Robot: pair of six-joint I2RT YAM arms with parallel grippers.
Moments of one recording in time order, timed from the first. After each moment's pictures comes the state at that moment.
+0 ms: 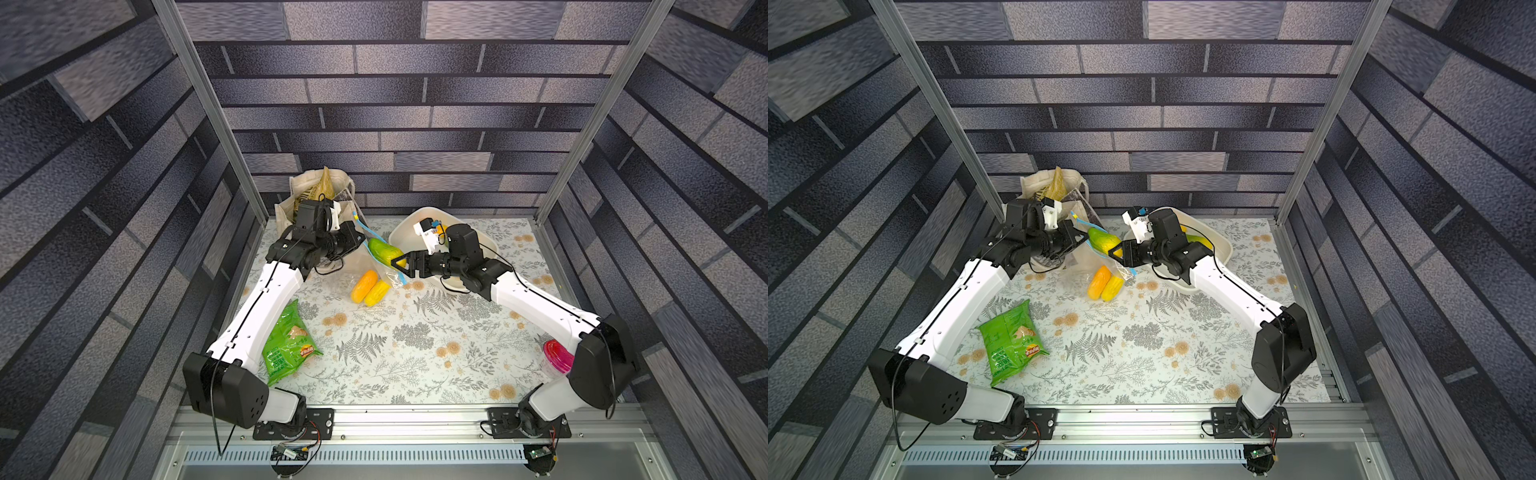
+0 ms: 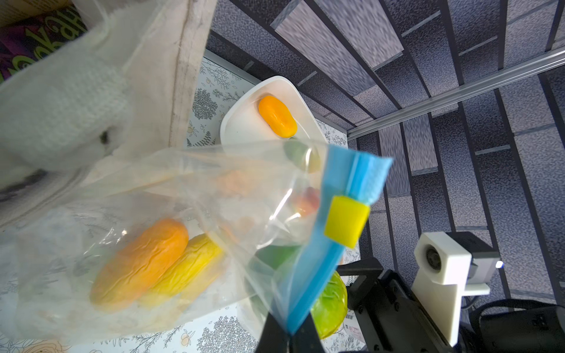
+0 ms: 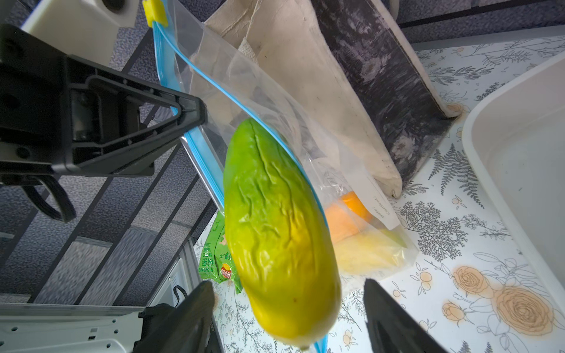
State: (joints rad) left arm -0.26 1.41 1.43 -0.60 0.42 -0.70; right arm 0.61 1.56 1.22 -0.12 -0.54 0.50
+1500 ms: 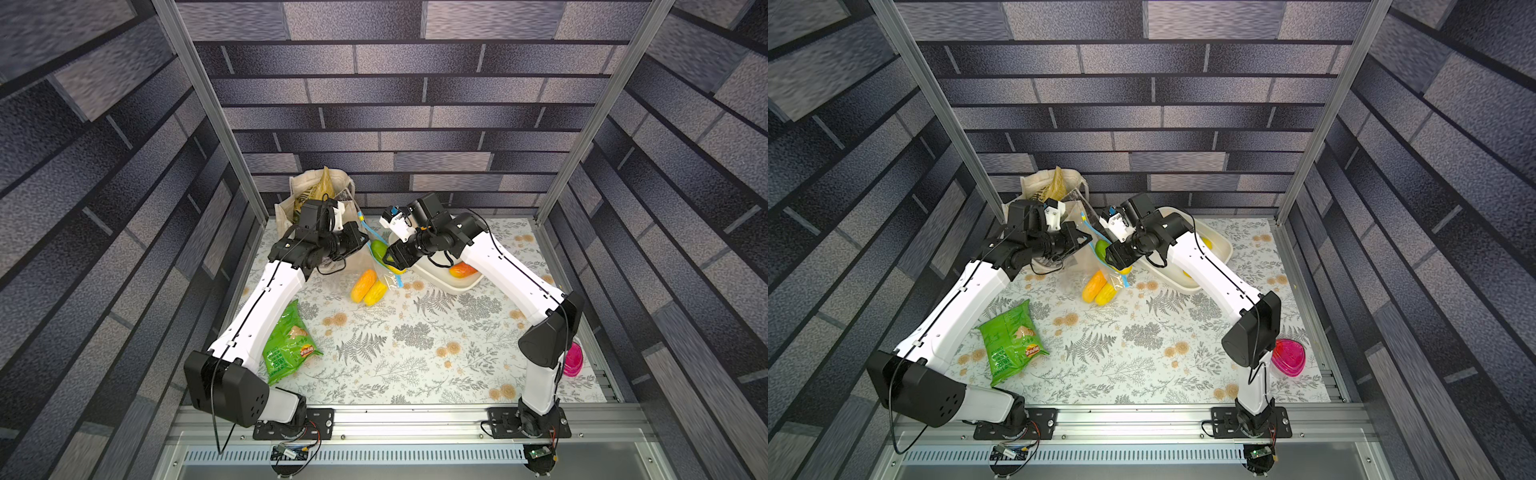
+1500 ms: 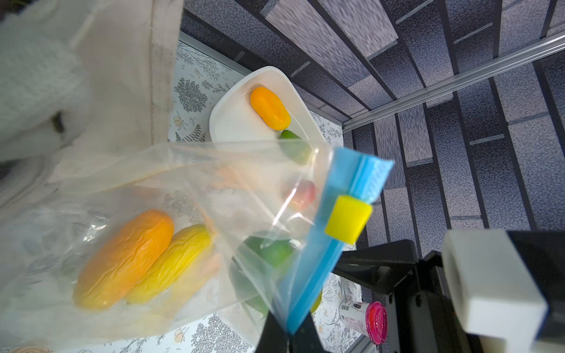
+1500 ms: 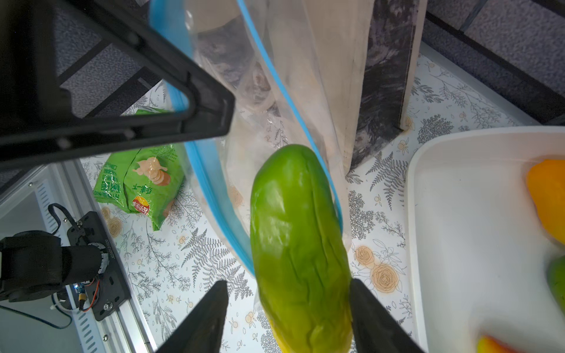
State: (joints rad) left arm -0.28 1.41 1.44 -0.60 0.44 -0.70; right arm 0.72 1.86 1.97 -0.96 -0.26 -0.02
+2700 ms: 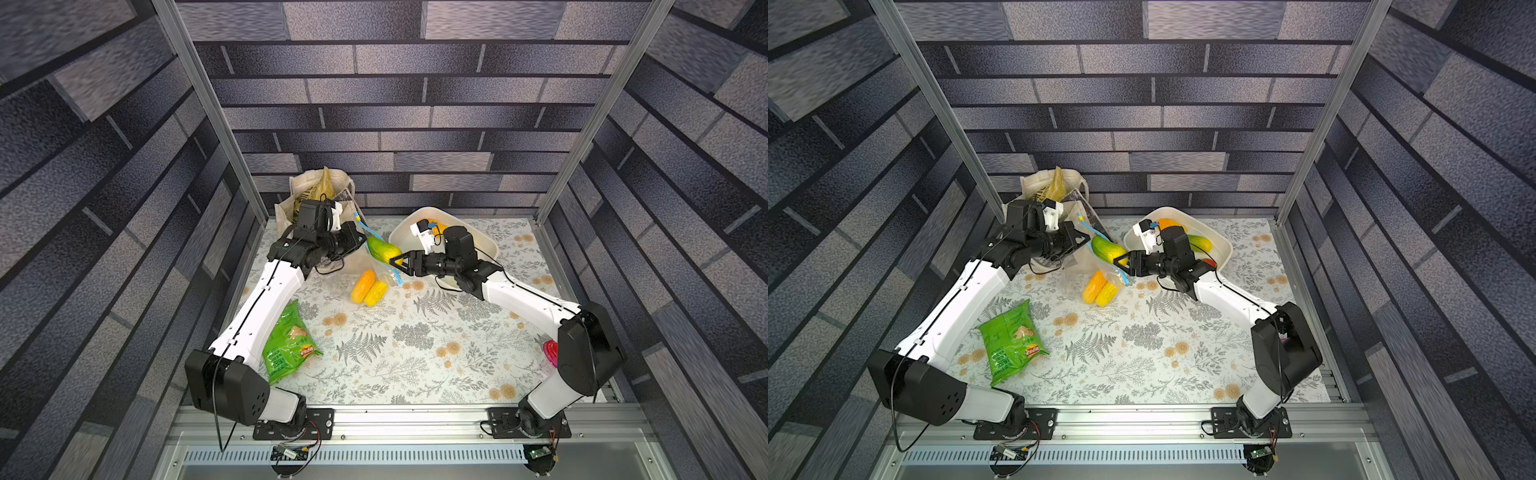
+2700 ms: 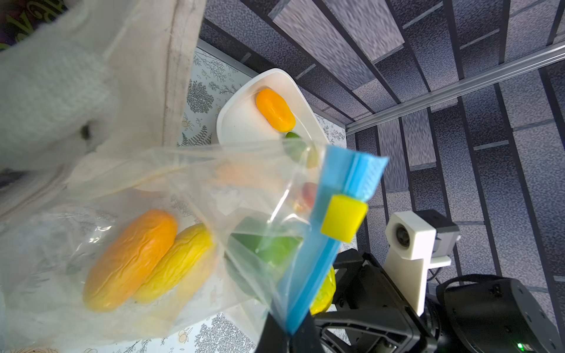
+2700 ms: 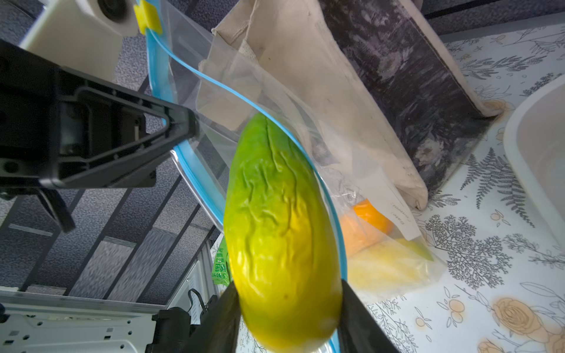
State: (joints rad) left arm -0.27 1.43 1.44 -0.60 0.45 -0.70; right arm 0.59 1.62 1.21 0.04 -0.63 0.54
